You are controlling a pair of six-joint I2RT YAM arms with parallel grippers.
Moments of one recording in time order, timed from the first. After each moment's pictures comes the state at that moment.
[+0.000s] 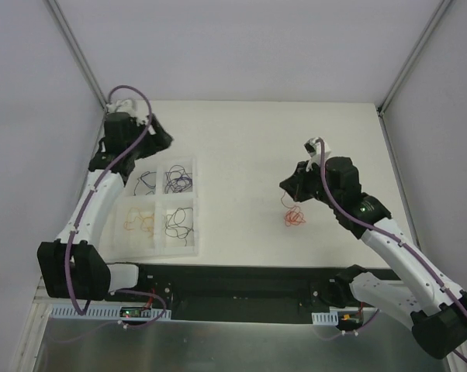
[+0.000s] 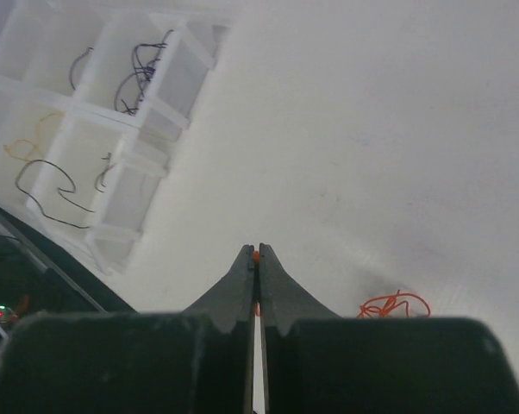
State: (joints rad) left arm 0.03 1.28 1.14 -0.45 0.01 -0.47; right arm 0.53 0.93 0.85 -0.37 -0.16 0.30
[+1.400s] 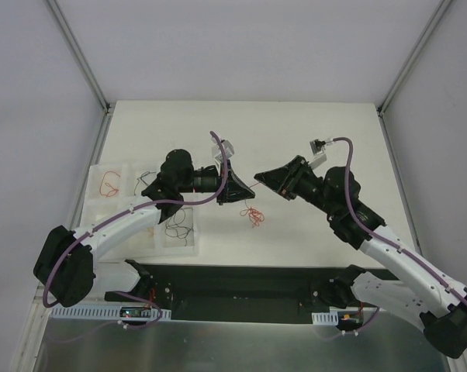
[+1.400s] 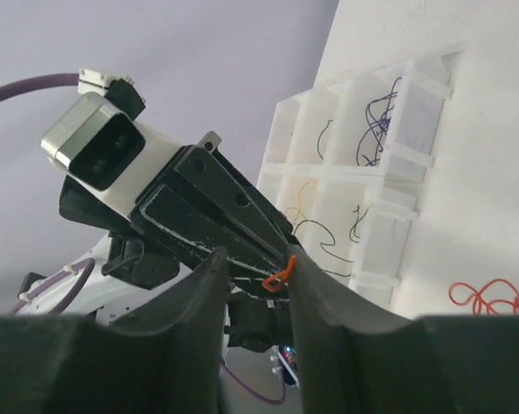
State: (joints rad) left arm -0.65 1.24 0.79 0.37 0.86 -0.44; right arm 0.71 0.89 0.77 0.04 -0.19 1.11
